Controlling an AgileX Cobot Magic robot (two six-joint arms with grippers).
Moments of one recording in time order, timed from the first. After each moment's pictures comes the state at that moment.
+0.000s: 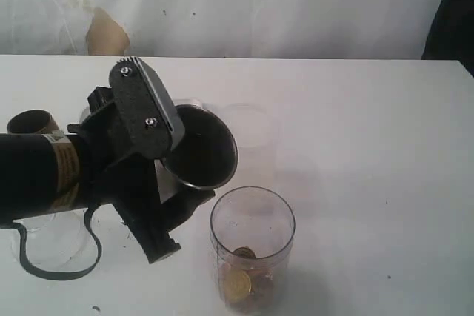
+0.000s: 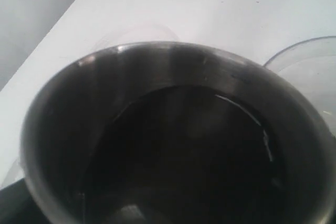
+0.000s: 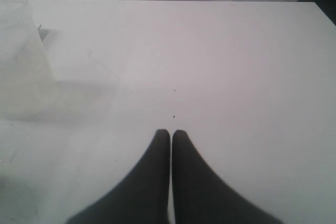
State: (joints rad) left arm -0.82 1.29 -0.65 0.92 0.01 -0.45; right arm 0.04 0.01 -0.01 -0.03 0.37 0.08
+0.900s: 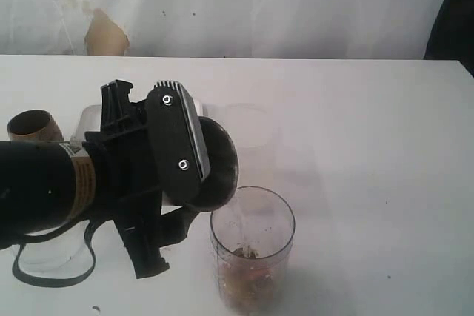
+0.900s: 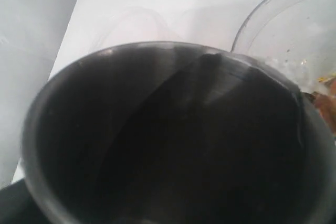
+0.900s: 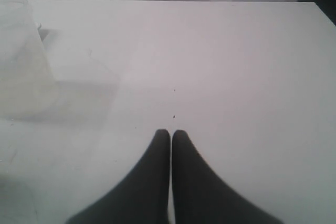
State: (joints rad) left arm -0.99 1.28 -0.71 1.04 0.29 -0.36; right arm 0.04 0.01 -0.01 -0.03 0.37 0.08
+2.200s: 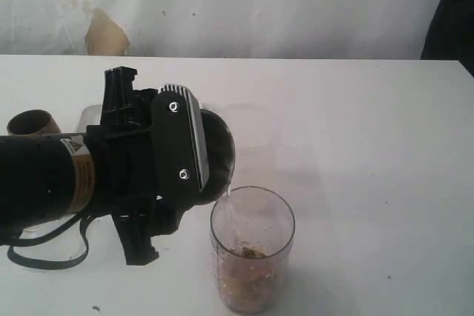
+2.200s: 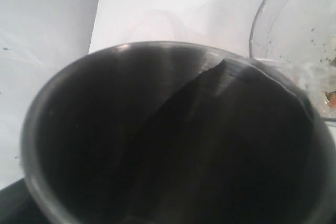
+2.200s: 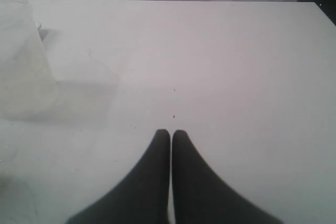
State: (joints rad) left arm -0.99 1.28 -0.71 1.20 0.32 -0.36; right arm 0.04 0.01 -0.01 -0.03 0.37 0.08
